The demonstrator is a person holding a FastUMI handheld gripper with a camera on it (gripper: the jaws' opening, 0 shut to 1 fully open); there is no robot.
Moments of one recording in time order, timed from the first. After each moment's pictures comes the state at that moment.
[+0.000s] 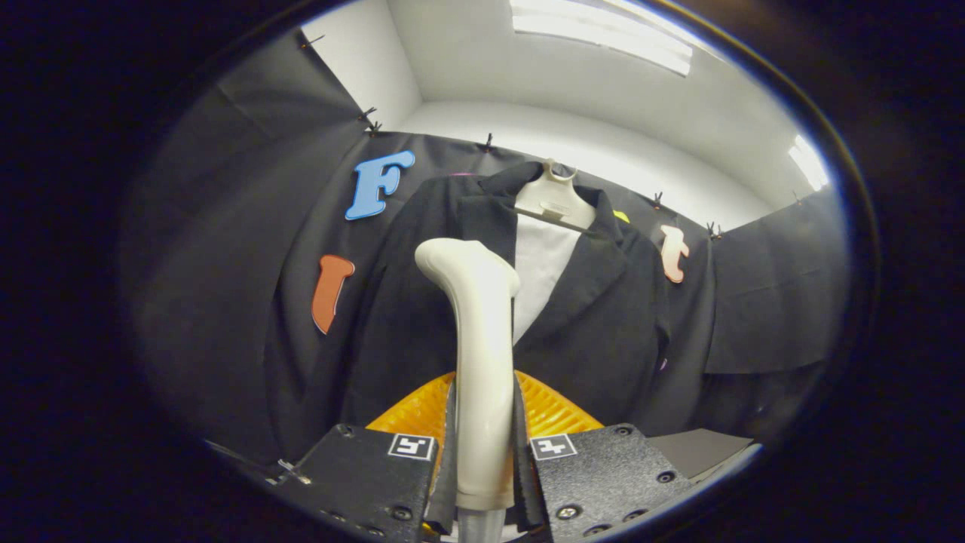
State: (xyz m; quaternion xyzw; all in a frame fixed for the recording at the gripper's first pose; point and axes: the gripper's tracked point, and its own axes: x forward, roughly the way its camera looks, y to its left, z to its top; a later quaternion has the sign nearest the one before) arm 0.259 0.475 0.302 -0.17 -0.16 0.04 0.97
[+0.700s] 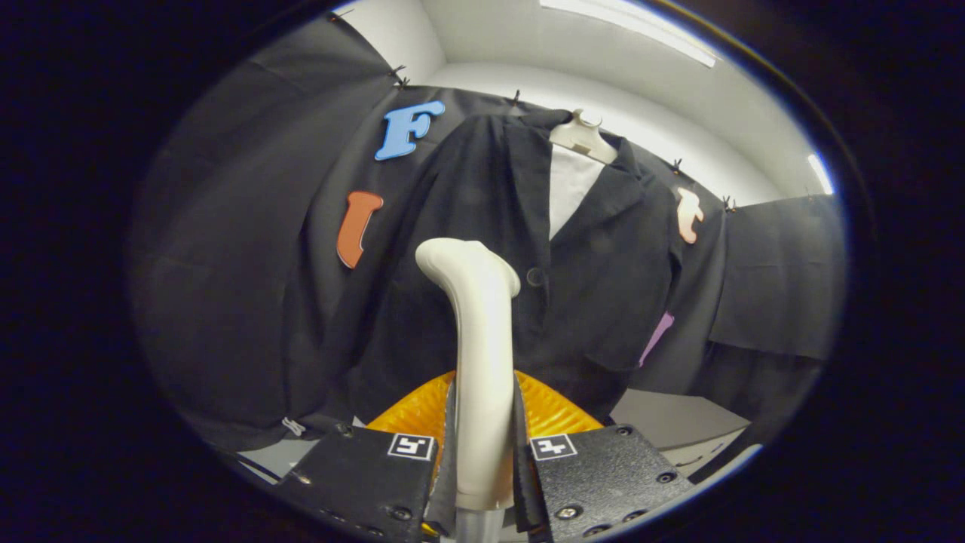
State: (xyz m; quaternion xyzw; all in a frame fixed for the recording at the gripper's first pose) arm 0.235 0.464 0.171 -0.19 -0.03 0.04 0.98
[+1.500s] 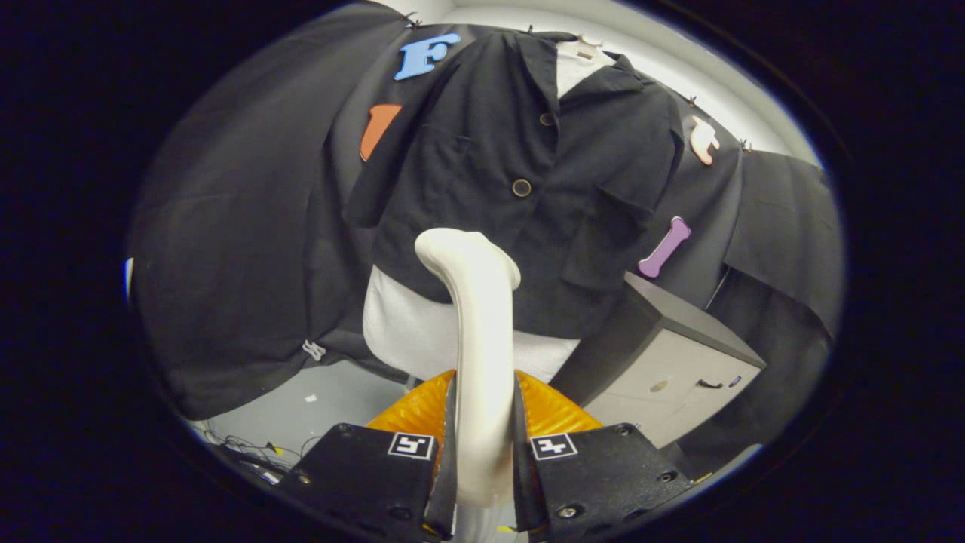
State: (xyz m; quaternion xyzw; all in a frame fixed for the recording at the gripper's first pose) arm 0.167 0.390 0.017 -0.20 0.13 0.04 0.97
